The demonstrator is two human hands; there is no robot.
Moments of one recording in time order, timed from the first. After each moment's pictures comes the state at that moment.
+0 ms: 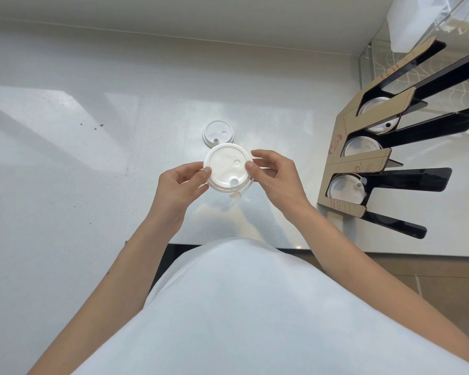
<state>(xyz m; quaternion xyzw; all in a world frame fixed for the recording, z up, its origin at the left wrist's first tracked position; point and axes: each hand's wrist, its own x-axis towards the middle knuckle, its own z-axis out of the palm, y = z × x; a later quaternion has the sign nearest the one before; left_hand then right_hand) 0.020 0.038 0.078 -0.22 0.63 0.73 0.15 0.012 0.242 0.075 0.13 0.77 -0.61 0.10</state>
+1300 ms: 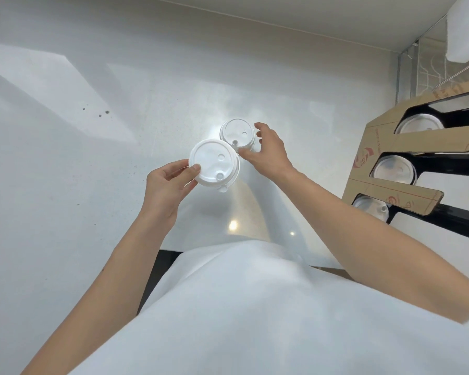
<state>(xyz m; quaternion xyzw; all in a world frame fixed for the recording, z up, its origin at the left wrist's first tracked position) -0.027 -0.013 0.044 -0.32 0.58 0.74 0.14 -0.112 0.198 0.016 0.08 0.89 -0.40 0.19</state>
